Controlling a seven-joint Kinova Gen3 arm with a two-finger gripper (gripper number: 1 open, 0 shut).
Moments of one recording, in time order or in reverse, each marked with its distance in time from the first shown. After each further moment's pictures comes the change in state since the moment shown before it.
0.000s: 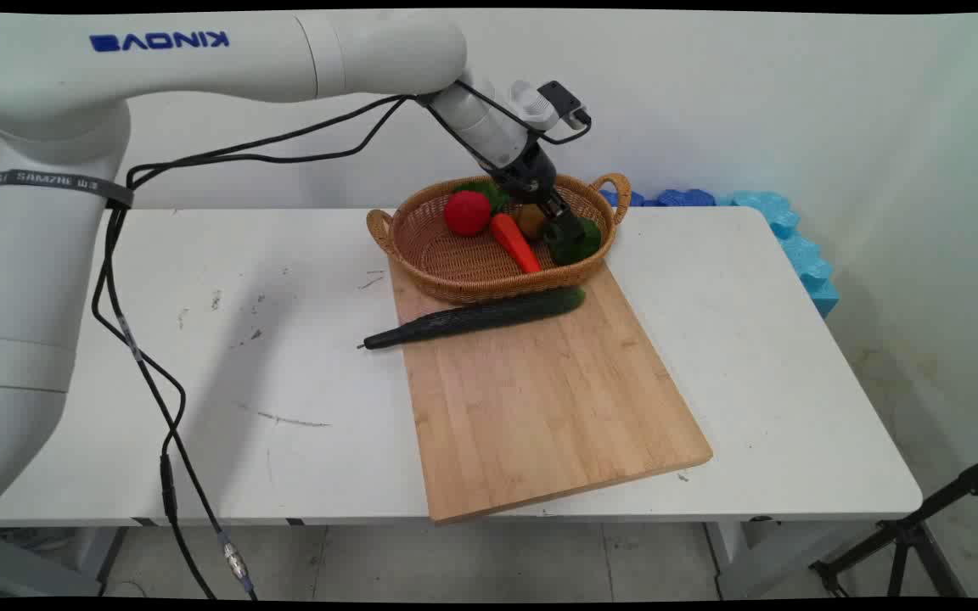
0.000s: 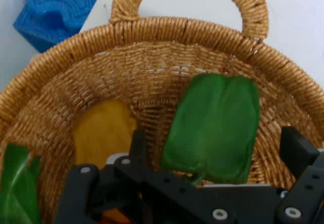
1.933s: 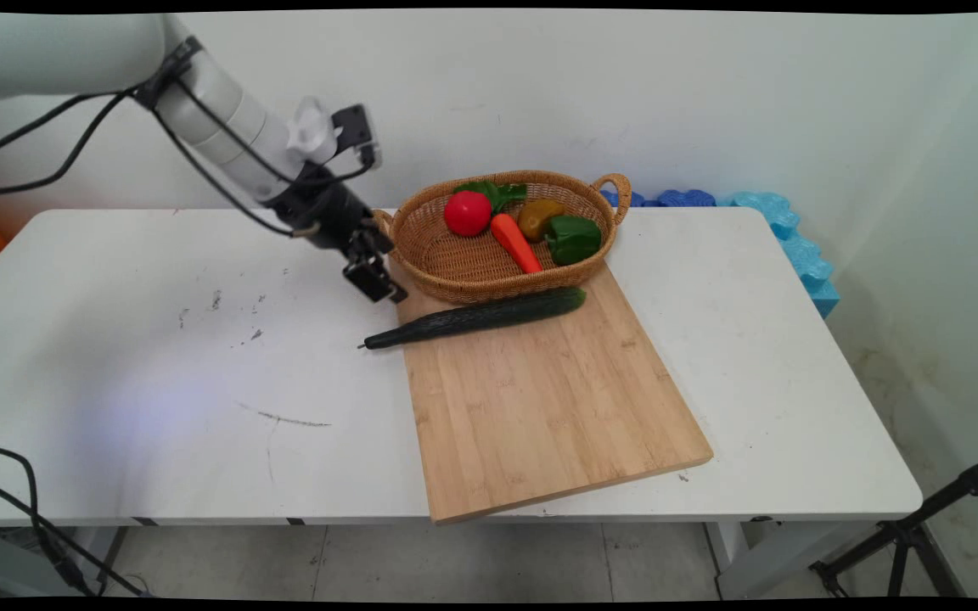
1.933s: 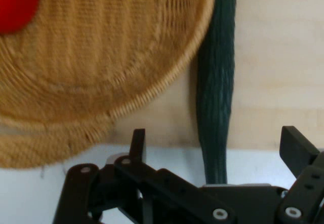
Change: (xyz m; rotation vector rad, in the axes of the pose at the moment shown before) arm -0.185 0.022 -0.200 -0.066 -0.123 0.125
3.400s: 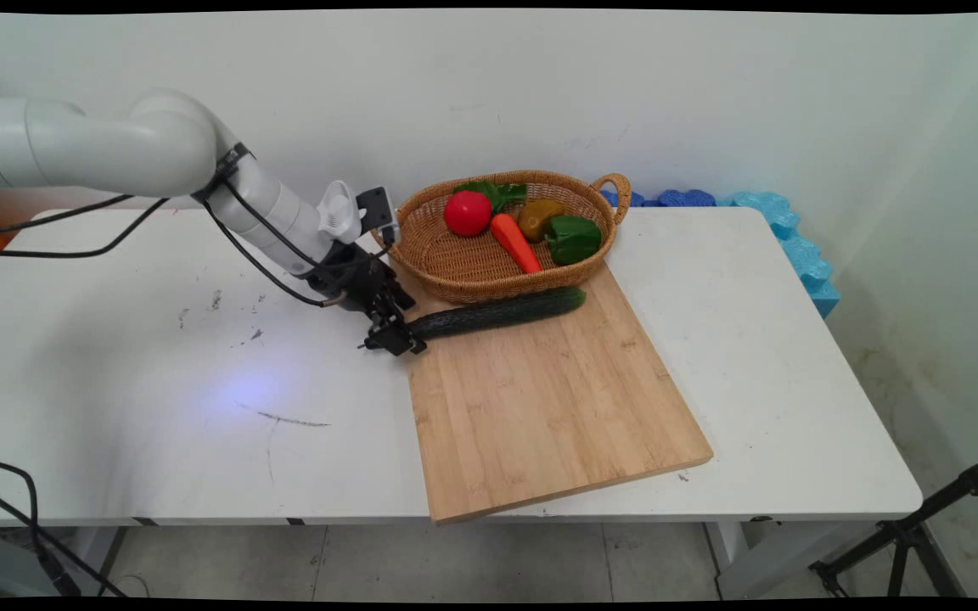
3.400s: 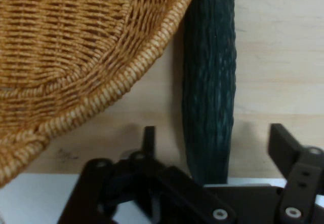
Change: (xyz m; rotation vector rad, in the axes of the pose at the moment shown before) arm -0.037 0.007 0.088 -0.038 0.033 -0.001
